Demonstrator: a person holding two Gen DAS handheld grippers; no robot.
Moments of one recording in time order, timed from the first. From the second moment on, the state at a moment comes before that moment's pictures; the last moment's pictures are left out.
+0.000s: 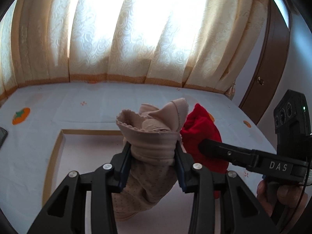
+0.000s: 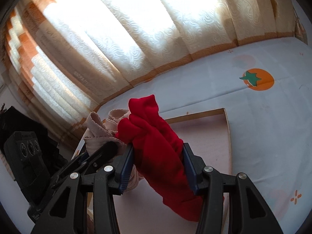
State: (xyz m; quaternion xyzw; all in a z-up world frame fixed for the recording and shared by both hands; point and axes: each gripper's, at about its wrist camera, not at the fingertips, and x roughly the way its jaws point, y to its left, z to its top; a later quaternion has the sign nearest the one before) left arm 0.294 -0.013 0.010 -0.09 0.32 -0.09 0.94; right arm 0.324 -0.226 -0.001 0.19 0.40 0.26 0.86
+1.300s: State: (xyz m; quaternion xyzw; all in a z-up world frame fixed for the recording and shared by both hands) left arm 0.248 -0.038 0.013 -0.04 0.31 -0.13 0.94; right arm 0.264 -0.241 0.008 0.14 0.39 0.23 0.88
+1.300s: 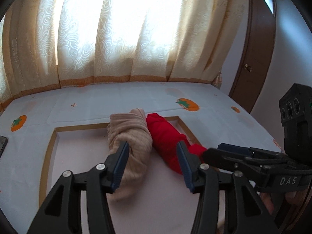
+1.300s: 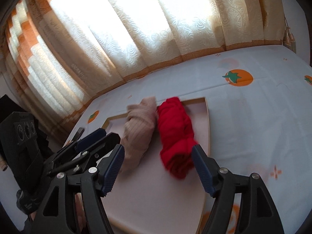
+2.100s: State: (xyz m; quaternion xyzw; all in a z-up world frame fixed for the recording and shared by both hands) left arm 0.084 -0.008 0.002 -0.04 0.28 -0.17 0.94; right arm 0.072 -0.219 0.019 0.06 0.37 0.33 0.87
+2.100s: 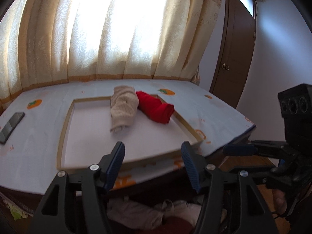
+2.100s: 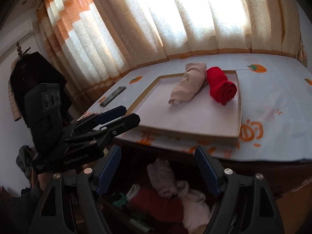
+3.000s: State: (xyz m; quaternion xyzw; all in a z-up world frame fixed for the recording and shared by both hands) left arm 0.023 0.047 -0.103 -0.06 0.36 -0.08 0.93; right arm 0.017 -0.176 -0.087 -0.09 0.42 0.35 0.83
